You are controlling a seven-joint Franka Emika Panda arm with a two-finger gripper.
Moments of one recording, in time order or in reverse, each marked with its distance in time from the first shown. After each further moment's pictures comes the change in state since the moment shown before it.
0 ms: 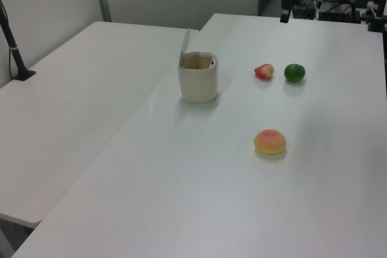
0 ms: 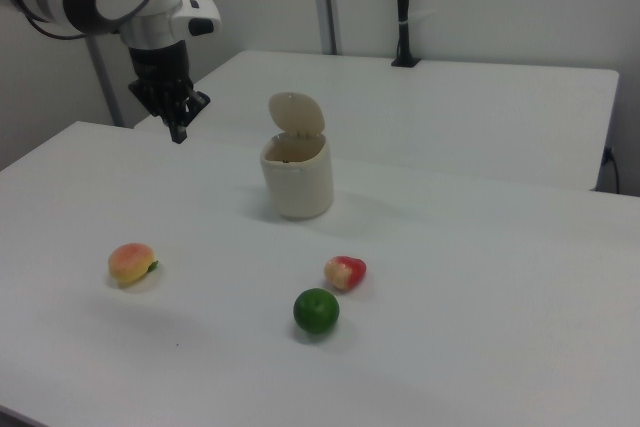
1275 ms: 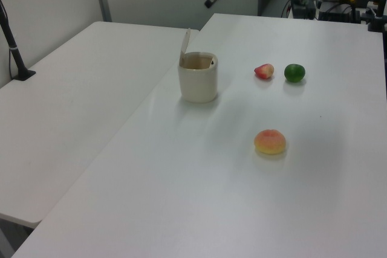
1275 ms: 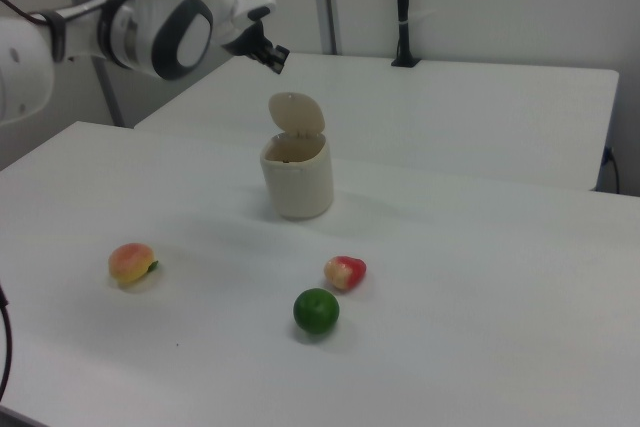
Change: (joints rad) arm 0.000 0.370 0.002 0.219 0.001 0.809 0.166
